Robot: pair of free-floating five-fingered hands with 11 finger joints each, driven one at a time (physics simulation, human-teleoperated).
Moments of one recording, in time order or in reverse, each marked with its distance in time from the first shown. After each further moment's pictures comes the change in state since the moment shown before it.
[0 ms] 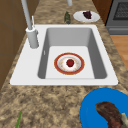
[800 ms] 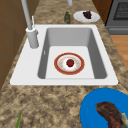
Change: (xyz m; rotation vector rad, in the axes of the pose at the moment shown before) left hand -0.011 -0.004 0.014 0.018 -0.145 -0.265; right hand 0.000 0.000 0.000 0.000 0.000 0.000
